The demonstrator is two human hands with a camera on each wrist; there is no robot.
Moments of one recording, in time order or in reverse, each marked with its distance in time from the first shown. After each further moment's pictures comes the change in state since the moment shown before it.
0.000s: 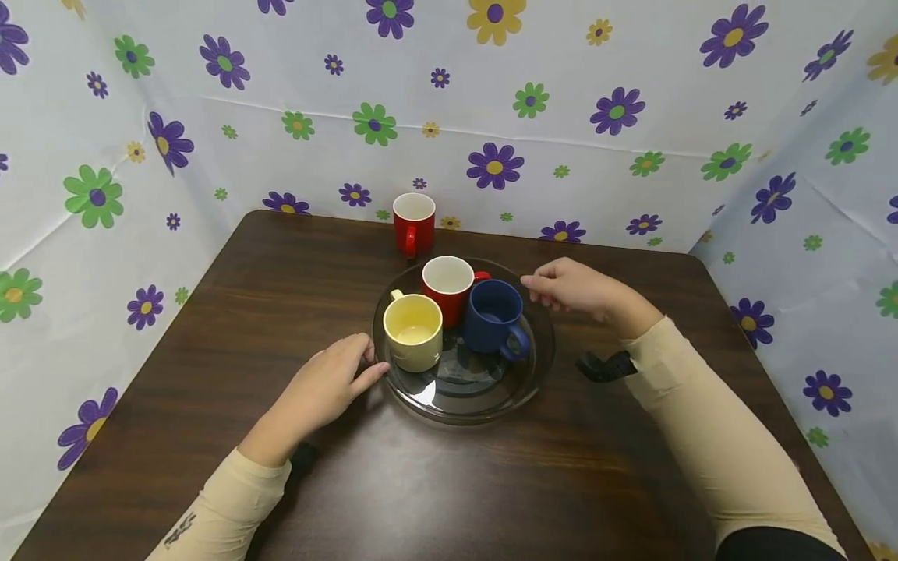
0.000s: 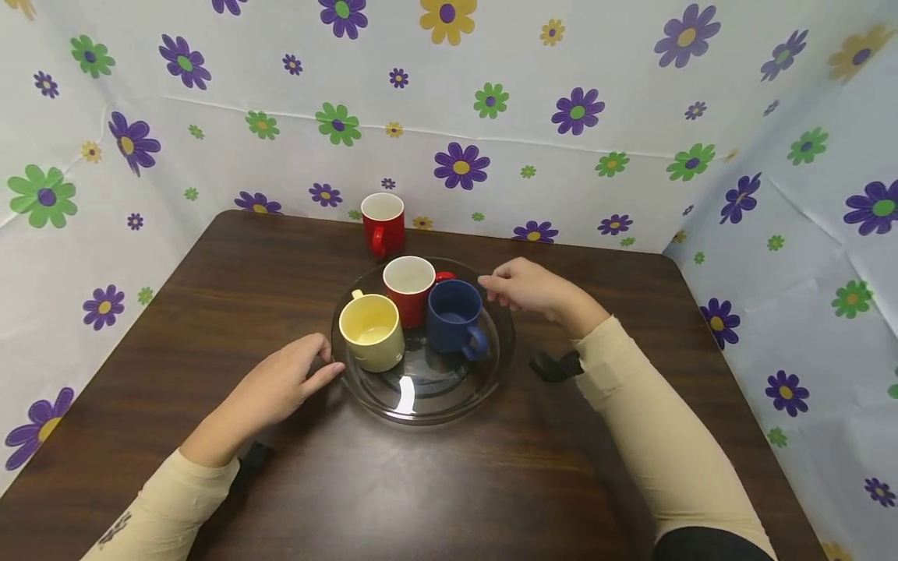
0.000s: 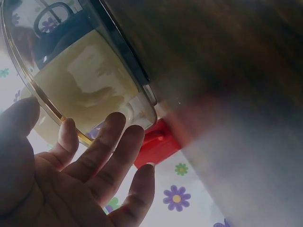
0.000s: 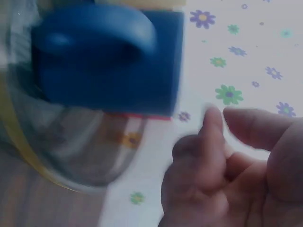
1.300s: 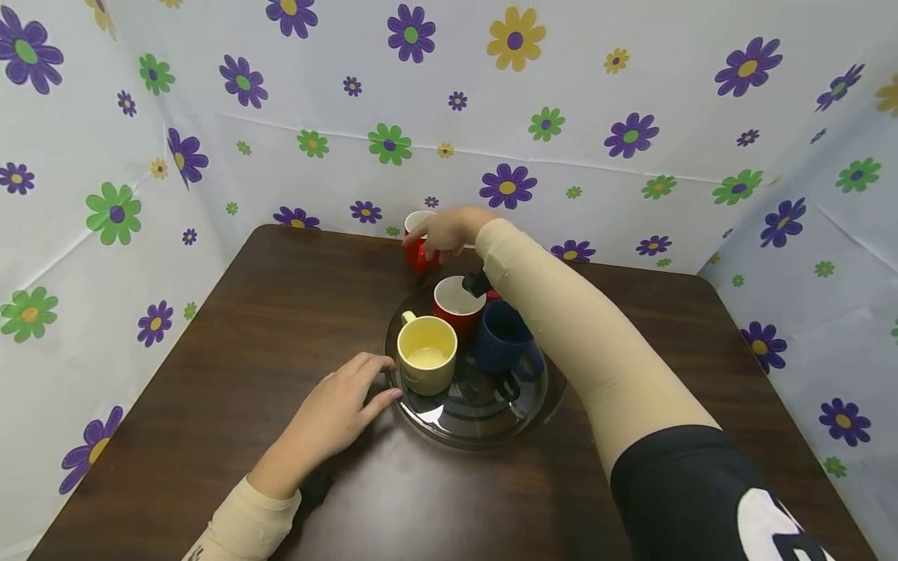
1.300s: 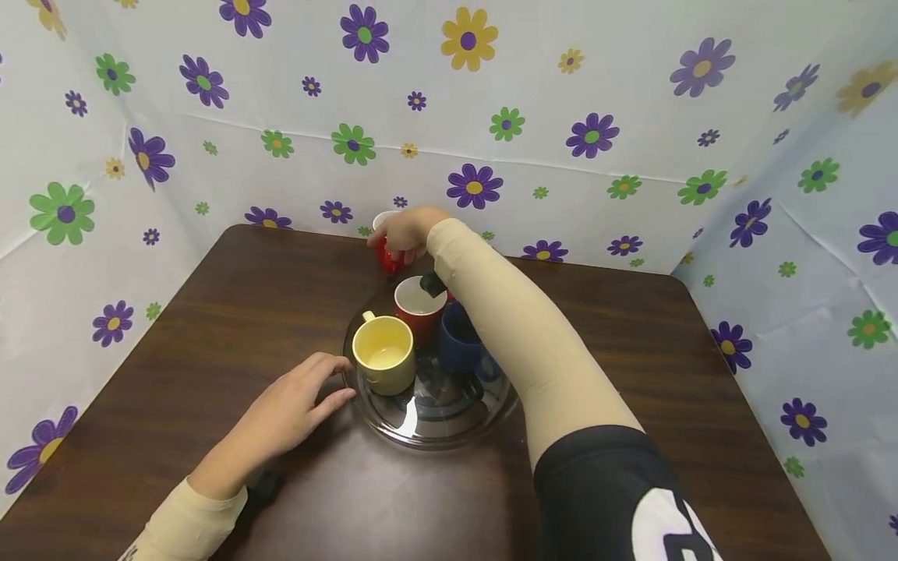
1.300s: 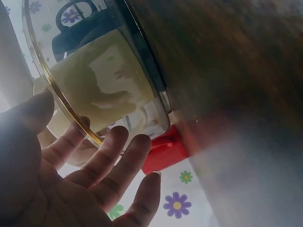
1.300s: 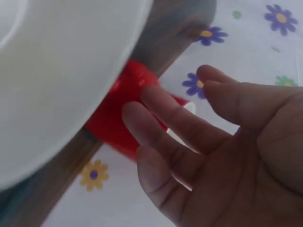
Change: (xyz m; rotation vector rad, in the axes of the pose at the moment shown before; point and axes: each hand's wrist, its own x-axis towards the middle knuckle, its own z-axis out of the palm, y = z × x) left_hand -0.010 -0.005 0.003 -0.014 0.100 0.052; right_hand 0.179 -0.155 0.026 -0.393 -0.313 0.074
